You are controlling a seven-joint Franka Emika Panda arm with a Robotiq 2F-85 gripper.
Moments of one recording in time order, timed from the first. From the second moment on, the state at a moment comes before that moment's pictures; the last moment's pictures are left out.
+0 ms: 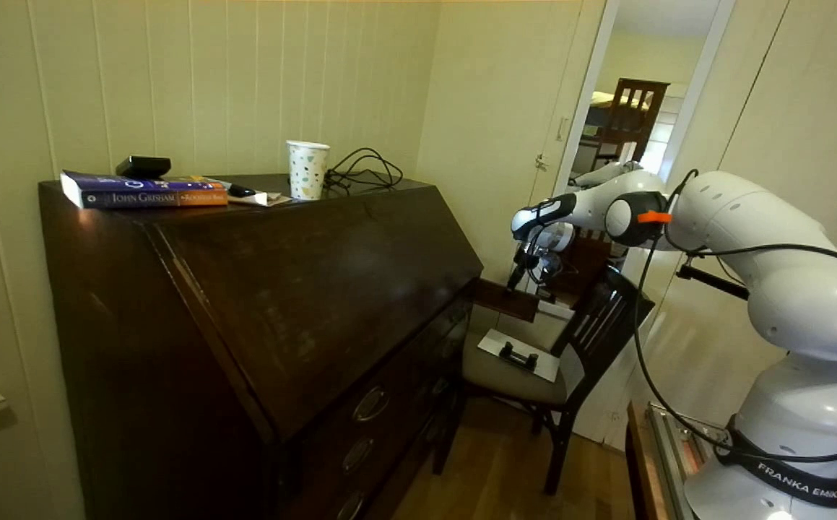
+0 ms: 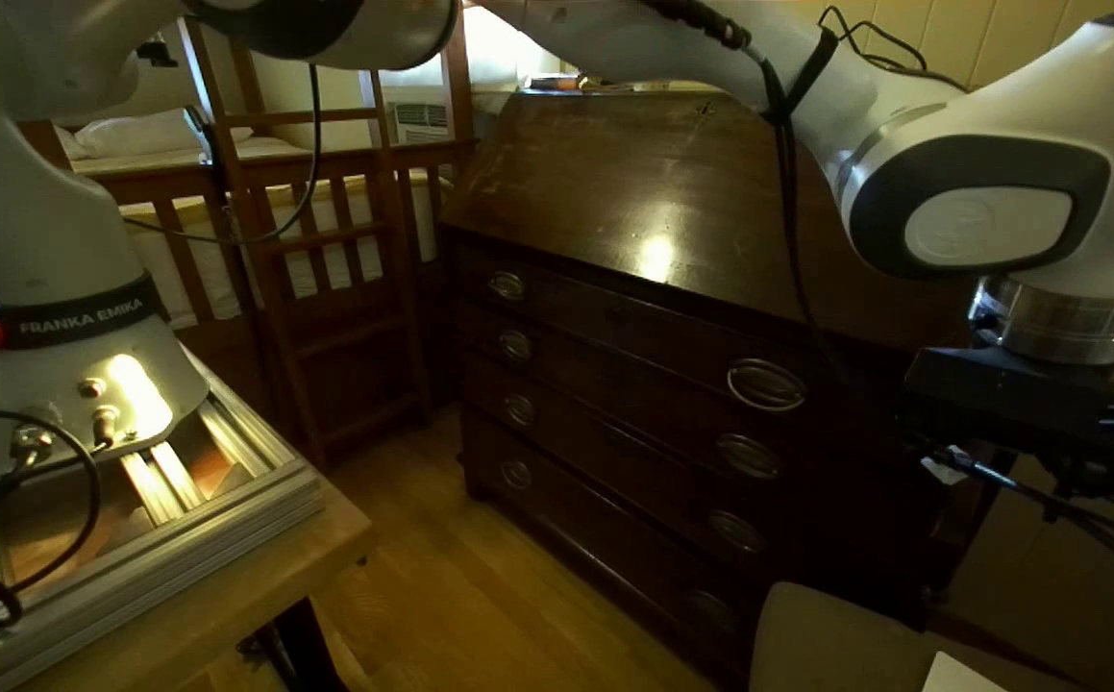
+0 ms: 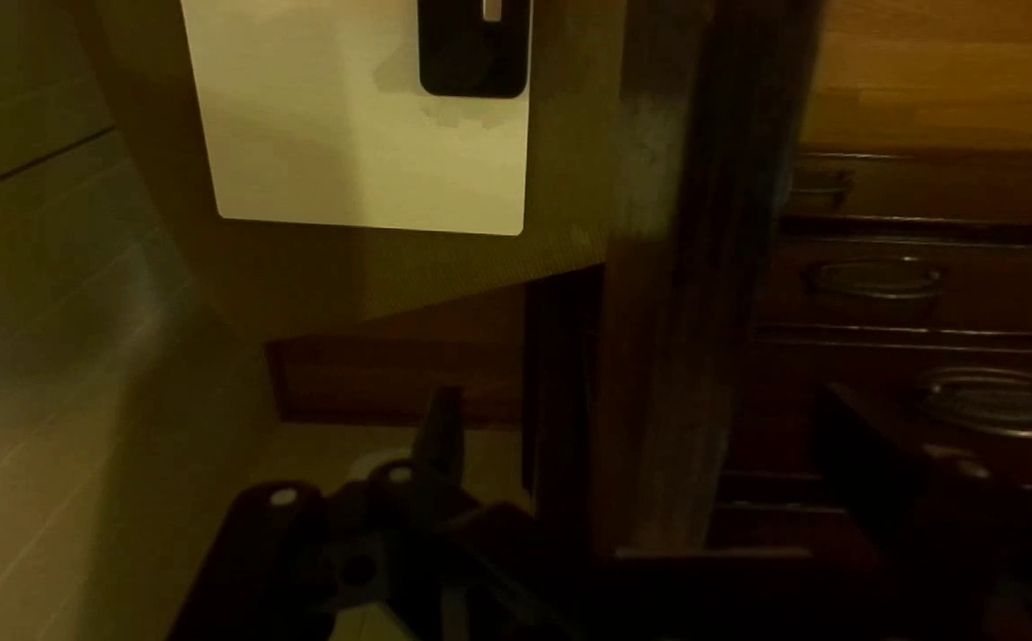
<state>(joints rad) -1.01 1.22 -0.04 -0.88 0.21 2.25 -1.11</state>
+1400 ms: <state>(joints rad) -1.00 1.39 -0.06 -0.50 0.11 1.94 -0.90</state>
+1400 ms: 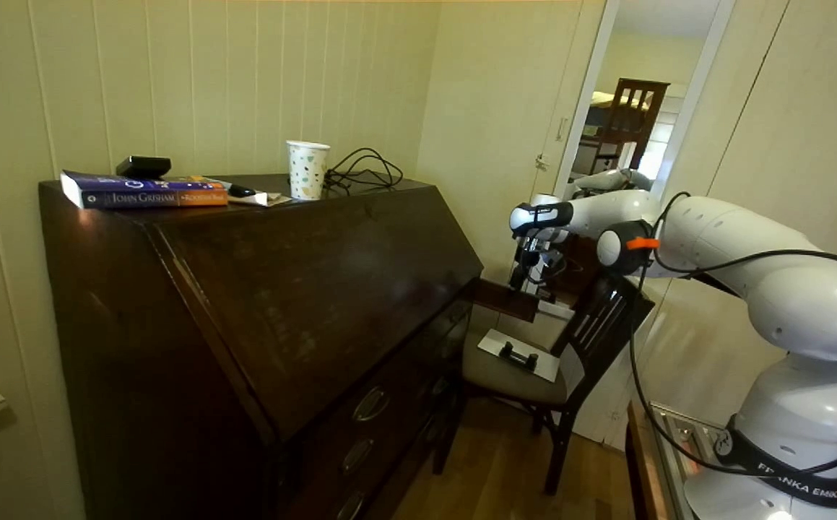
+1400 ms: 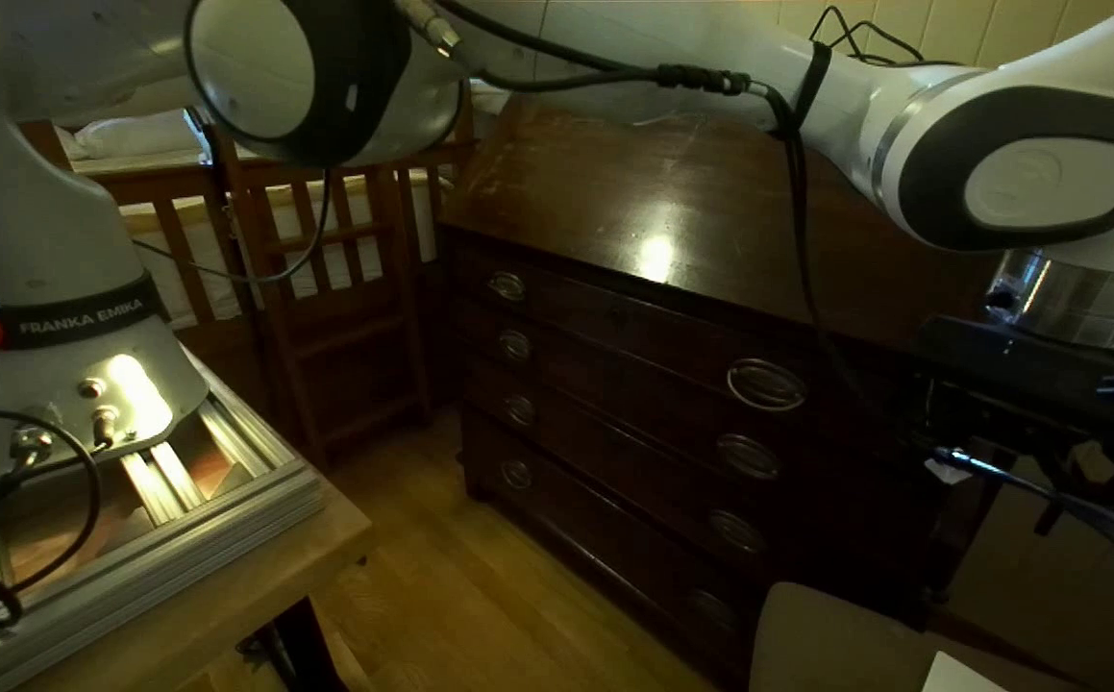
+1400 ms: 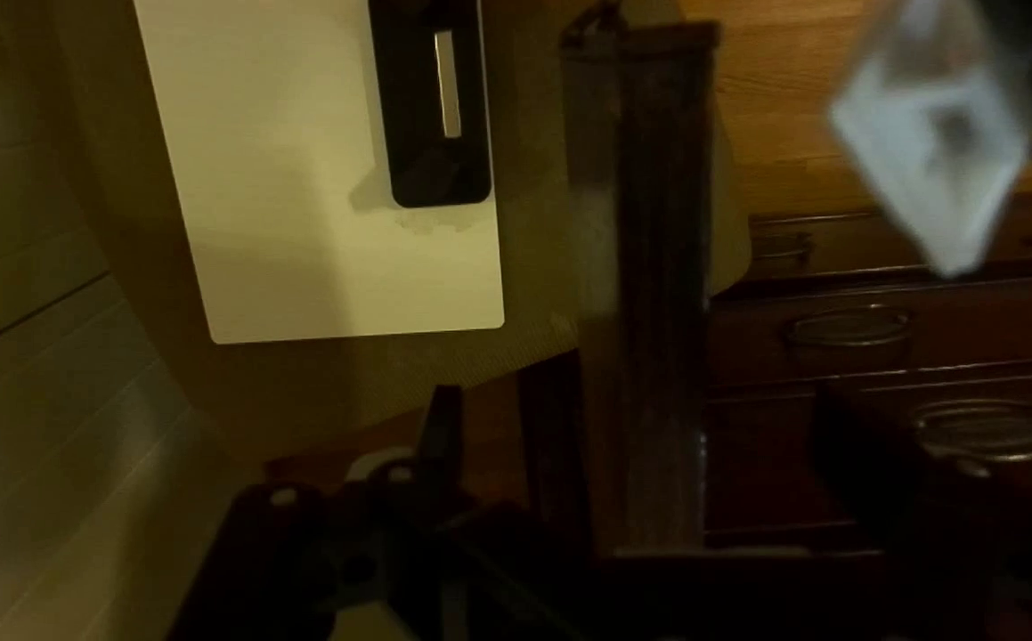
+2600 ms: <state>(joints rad) -1.02 1.44 -0.06 -0.46 0.08 1.94 -0.83</state>
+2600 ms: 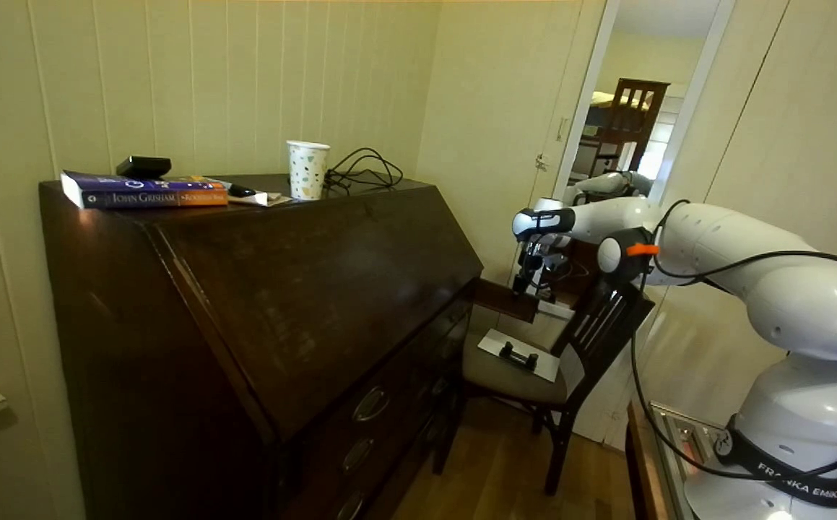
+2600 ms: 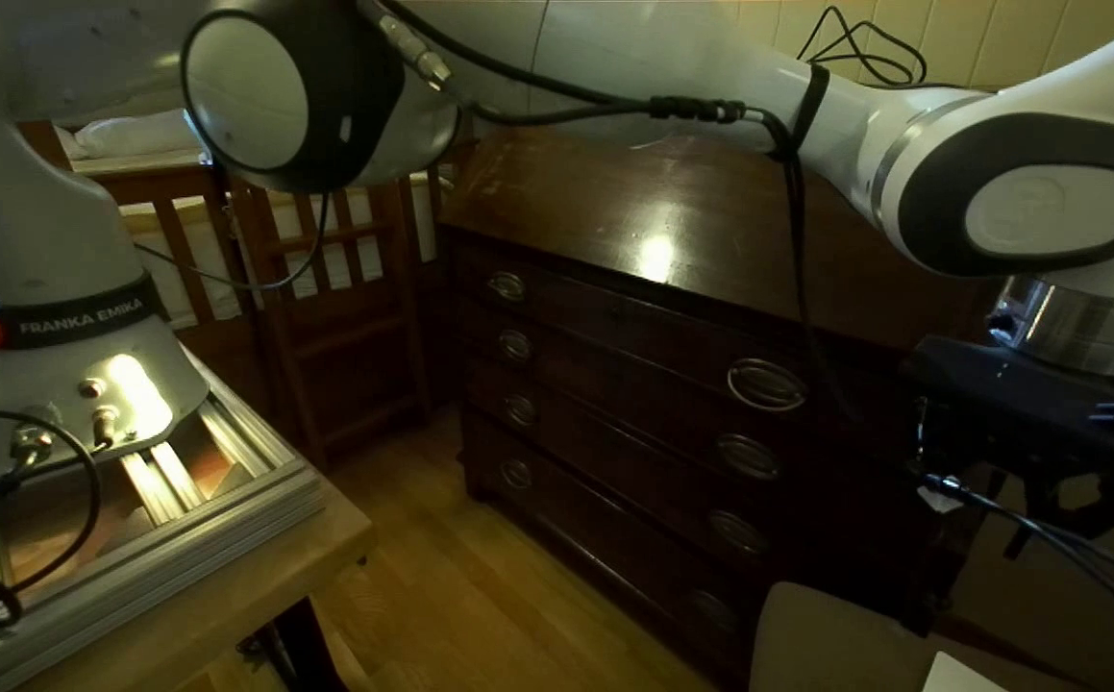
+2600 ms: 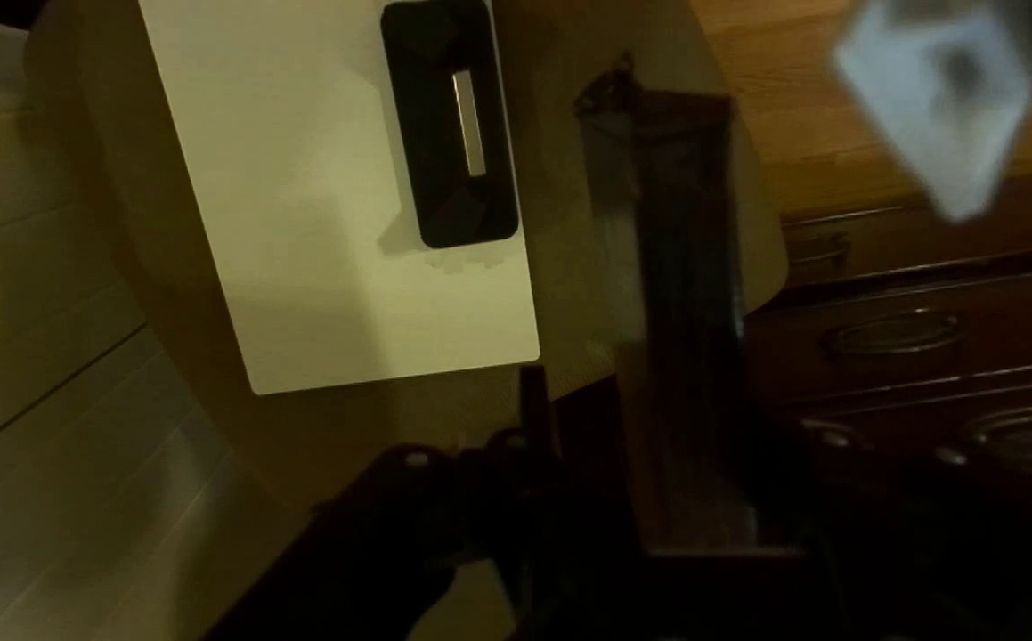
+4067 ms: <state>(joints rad) -1.03 1.44 -0.05 -0.45 0.07 1.89 -0.90</state>
